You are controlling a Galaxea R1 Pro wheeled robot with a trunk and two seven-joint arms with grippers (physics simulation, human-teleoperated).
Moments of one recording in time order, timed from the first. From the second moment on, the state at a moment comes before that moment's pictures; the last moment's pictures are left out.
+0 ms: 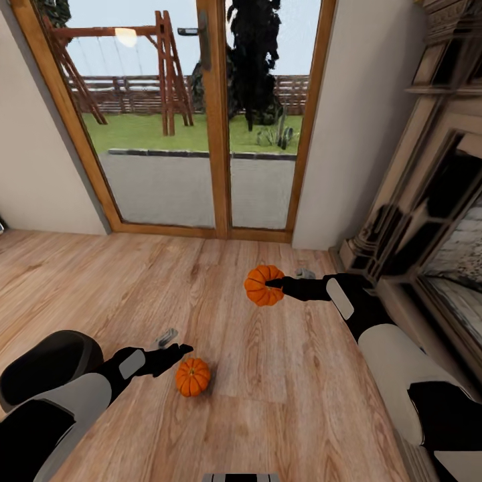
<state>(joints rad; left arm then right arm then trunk) -0.92 0.11 -0.44 -0.11 0.99 0.42 -0.24 -1.05 -0.05 0.08 -0.63 -0.46 0.82 0.41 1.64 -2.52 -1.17</state>
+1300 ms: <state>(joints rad) -0.92 0.11 -0.44 -0.11 1.00 0.42 -0.15 -1.05 -0.05 0.08 -0.63 -0.46 0.82 0.41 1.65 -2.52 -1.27</state>
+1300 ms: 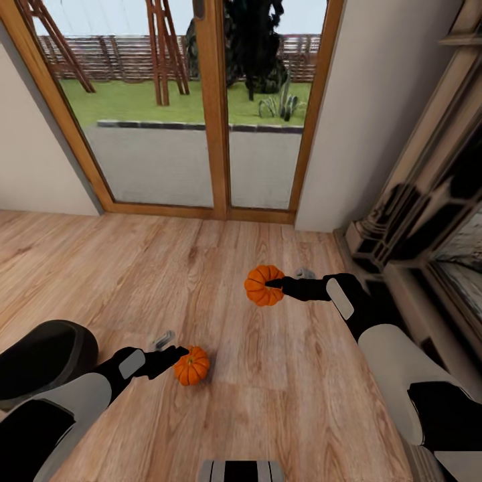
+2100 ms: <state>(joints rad) -0.92 0.13 -0.41 -0.11 1.01 0.42 -0.25 -1.05 -0.05 0.08 -0.63 -0.46 0.82 0.43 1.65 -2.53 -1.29</state>
